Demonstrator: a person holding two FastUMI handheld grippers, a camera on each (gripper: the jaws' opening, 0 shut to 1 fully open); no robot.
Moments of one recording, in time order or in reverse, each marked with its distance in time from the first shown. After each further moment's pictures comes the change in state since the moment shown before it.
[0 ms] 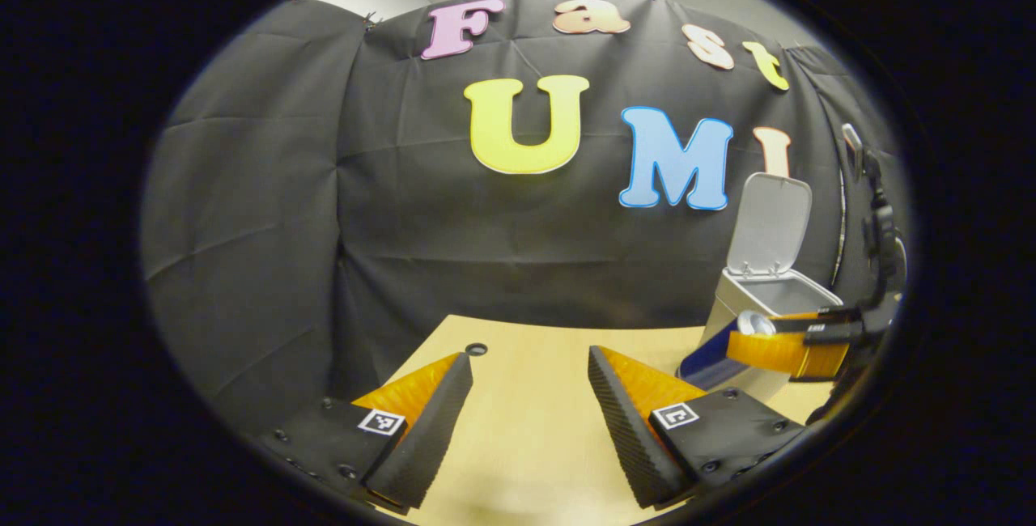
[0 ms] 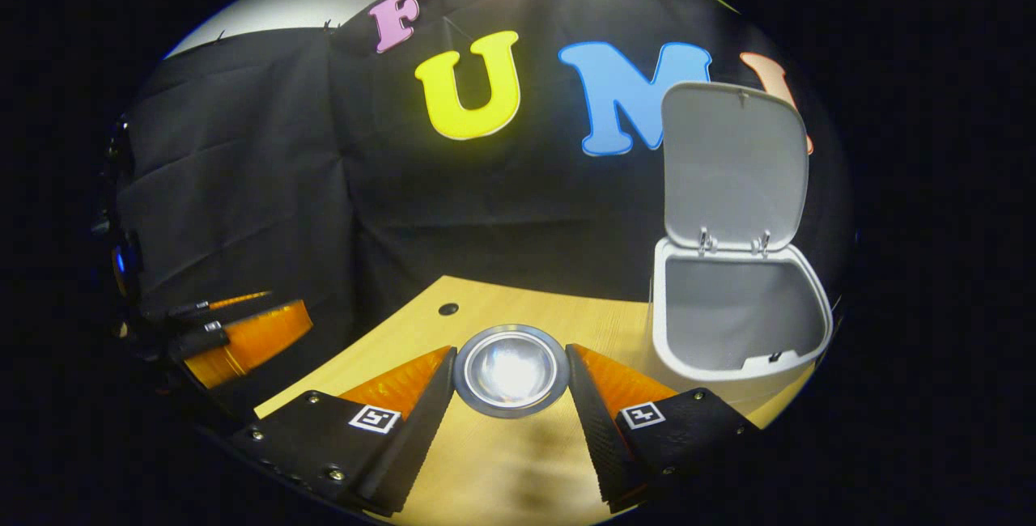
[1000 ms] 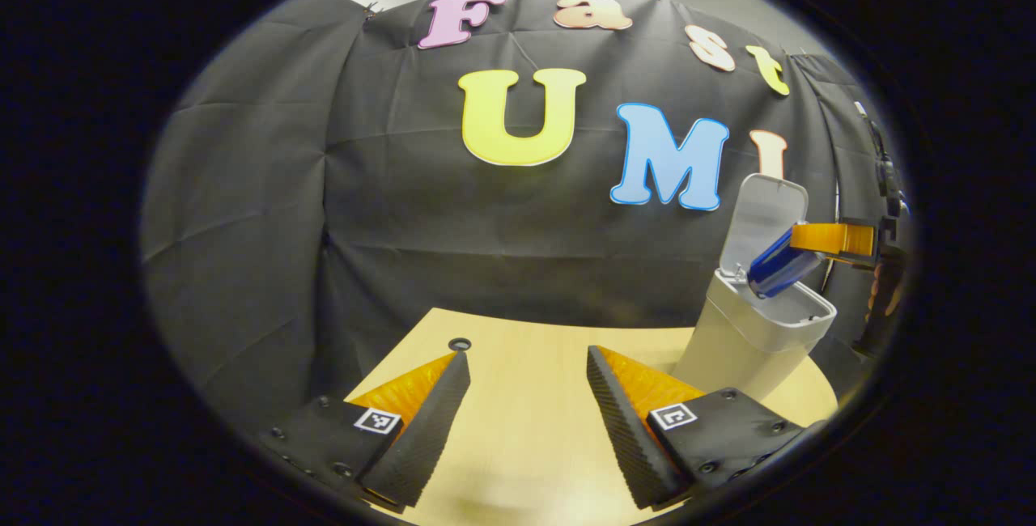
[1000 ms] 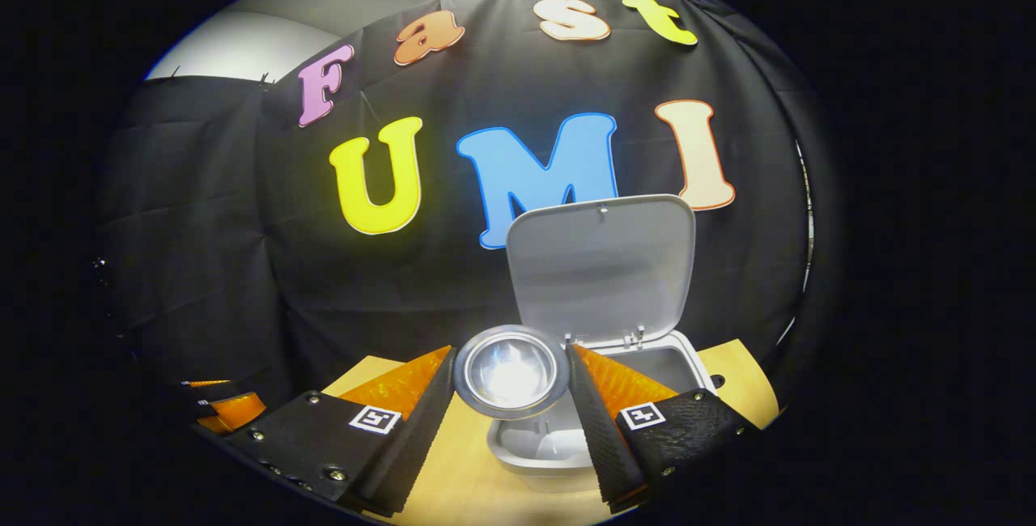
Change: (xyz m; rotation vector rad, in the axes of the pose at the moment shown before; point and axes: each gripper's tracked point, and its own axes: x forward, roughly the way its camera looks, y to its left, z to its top) left arm 0.012 -0.011 -0.012 -0.042 0.017 -0.035; right arm -0.044 -0.122 0.088 0.066 -0.230 -0.275
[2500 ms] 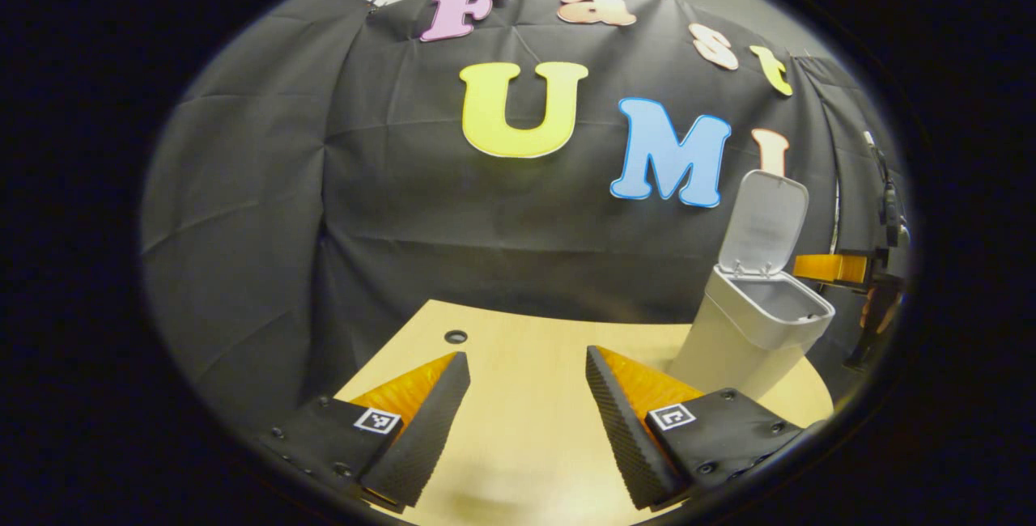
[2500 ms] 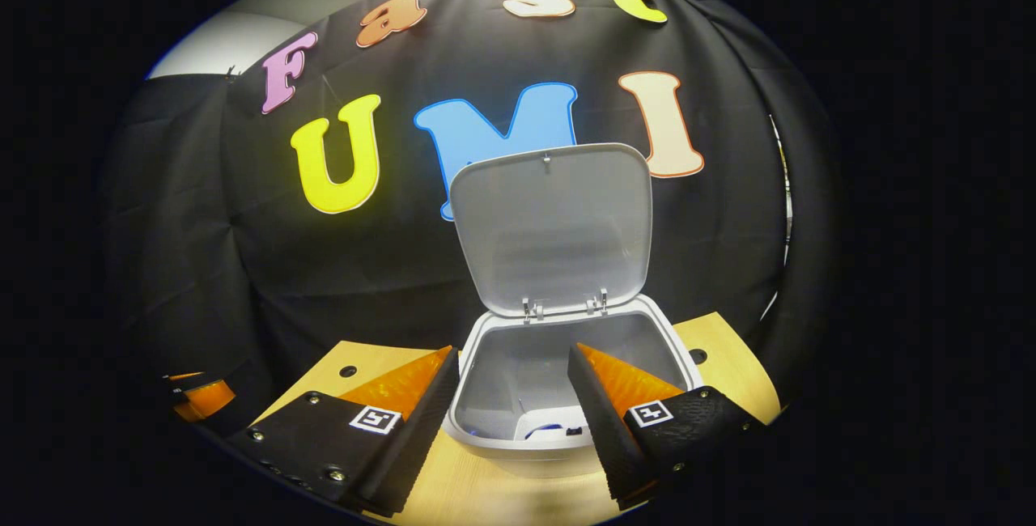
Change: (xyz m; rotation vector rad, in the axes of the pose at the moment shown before) left arm 0.001 -0.002 -0.009 -0.016 0.021 -0.004; right arm 0.002 -0.028 -0.037 0.033 0.086 -0.071
